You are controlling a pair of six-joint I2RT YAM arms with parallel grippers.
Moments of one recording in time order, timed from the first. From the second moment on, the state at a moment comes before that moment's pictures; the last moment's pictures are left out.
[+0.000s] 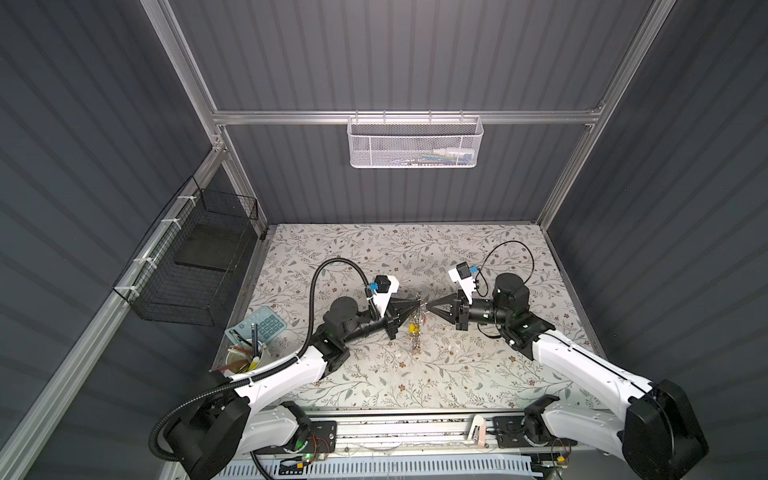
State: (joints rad) left arm -0.74 1.22 0.54 0.71 0.48 -0.29; right arm 0.47 1.15 0.62 0.30 -0.90 0.42
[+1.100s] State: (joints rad) left arm -0.73 1.37 0.51 1.11 0.50 -0.50; right arm 0.47 1.22 0.61 0.47 -0.93 0.52
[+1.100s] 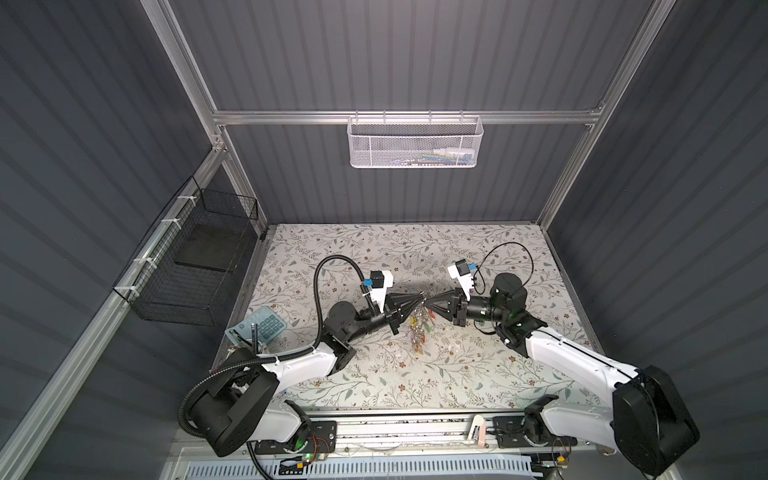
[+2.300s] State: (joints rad) left arm -0.73 1.31 0.46 1.14 0.45 -0.51; right arm 0.44 0.96 0.59 0.20 -0.76 0.45
